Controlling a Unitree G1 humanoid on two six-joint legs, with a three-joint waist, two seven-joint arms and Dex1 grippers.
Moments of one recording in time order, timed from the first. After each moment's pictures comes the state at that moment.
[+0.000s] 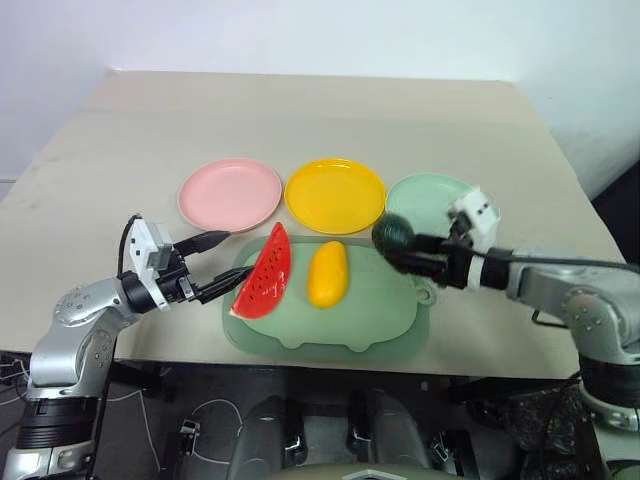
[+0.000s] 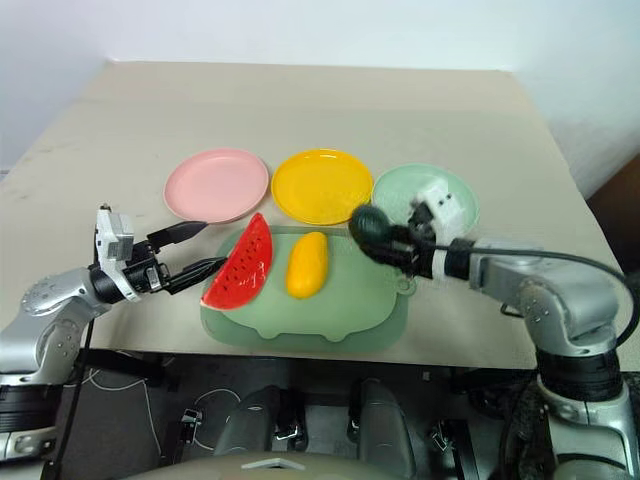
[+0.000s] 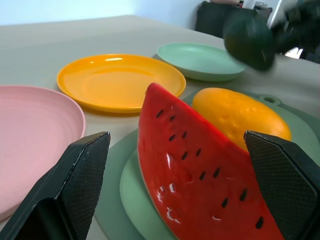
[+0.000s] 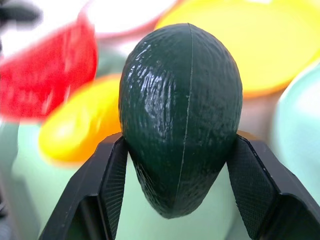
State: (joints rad) left arm -0.13 0.65 0.23 -0.12 -0.60 0.27 -1.04; right arm -0.49 -0.70 -0.17 -0.38 0.77 1.14 0.57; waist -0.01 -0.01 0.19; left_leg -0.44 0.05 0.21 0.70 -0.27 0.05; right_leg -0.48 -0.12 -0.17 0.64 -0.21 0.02
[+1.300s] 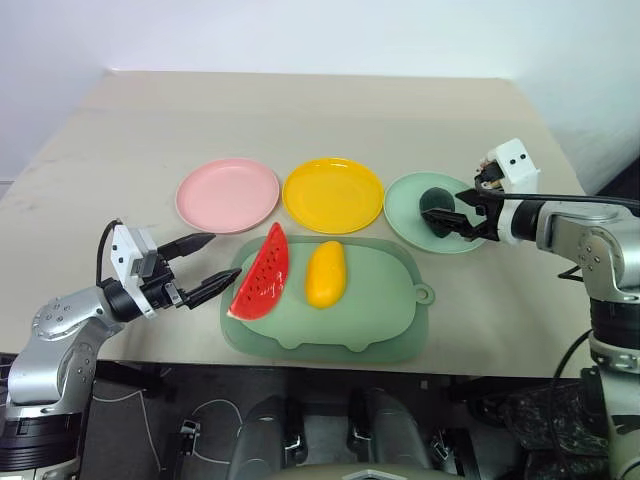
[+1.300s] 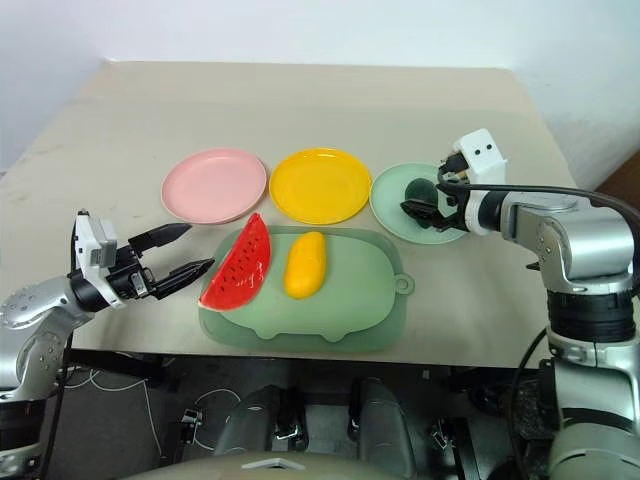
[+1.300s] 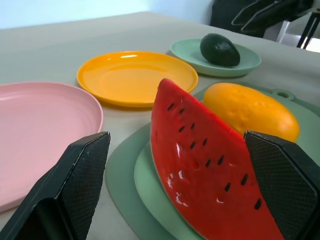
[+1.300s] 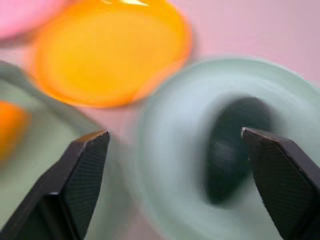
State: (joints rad) left arm -0.07 0.66 0.29 -0.18 -0.60 0.28 -1.00; right arm -0.65 -0.67 -0.16 -0.26 0.53 1.27 0.61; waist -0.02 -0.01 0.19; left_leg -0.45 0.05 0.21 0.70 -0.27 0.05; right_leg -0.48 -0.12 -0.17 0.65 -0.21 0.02
